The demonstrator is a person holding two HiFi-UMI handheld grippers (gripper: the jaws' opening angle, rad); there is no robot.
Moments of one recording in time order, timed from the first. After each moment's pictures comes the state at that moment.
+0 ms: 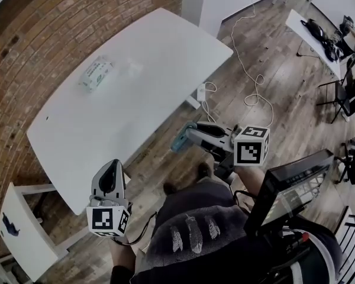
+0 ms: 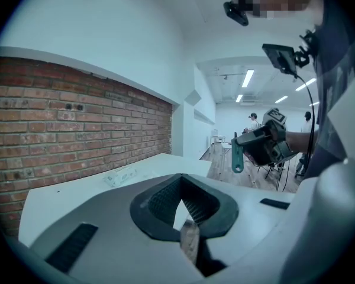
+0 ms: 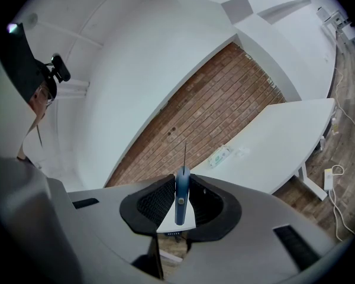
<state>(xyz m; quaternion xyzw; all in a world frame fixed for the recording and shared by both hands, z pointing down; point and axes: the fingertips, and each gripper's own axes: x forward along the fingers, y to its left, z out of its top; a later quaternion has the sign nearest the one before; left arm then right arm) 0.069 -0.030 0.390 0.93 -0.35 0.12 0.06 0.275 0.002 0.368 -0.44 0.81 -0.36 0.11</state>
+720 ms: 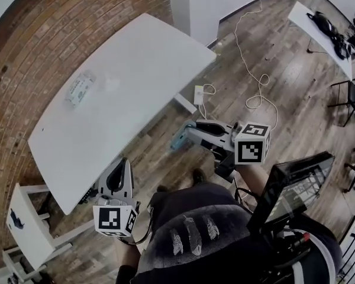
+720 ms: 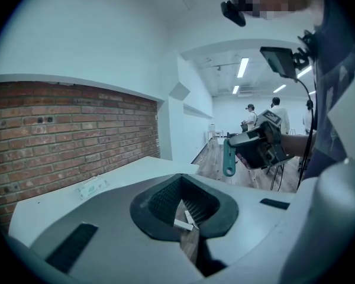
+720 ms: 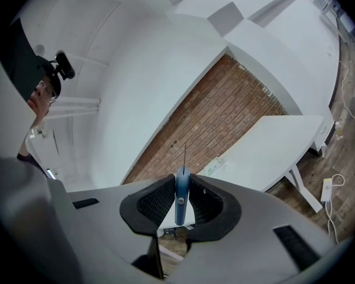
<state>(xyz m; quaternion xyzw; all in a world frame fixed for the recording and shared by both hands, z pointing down) 0.258 0.004 0.368 0.92 -0.35 0.16 0.03 0.438 0.018 0.364 -0.40 0.83 -0.35 0.15</state>
